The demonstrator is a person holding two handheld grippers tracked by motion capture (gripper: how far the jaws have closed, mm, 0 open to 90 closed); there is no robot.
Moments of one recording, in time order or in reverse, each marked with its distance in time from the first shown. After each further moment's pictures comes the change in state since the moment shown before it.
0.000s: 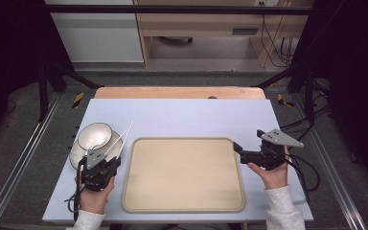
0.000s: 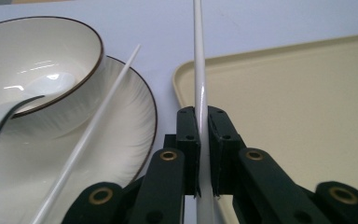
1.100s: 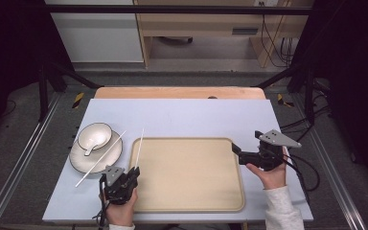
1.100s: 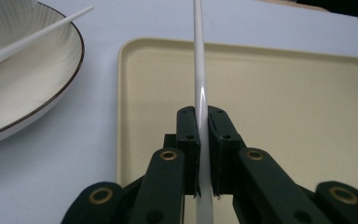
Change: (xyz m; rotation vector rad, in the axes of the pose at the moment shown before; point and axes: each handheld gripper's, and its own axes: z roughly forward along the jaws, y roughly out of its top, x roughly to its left) left arm -0.058 -0.042 0.021 -0.071 0.018 -0.180; right arm 0.003 -0.002 0.003 0.009 0.019 0.003
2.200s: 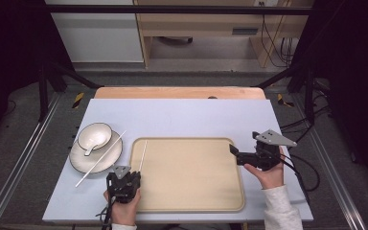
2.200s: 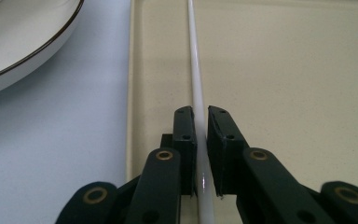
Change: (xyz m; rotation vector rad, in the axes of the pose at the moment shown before) left arm 0.000 -0.004 0.017 0.163 0.092 0.018; right arm 0.002 -0.002 0.006 0.031 0.006 -0.014
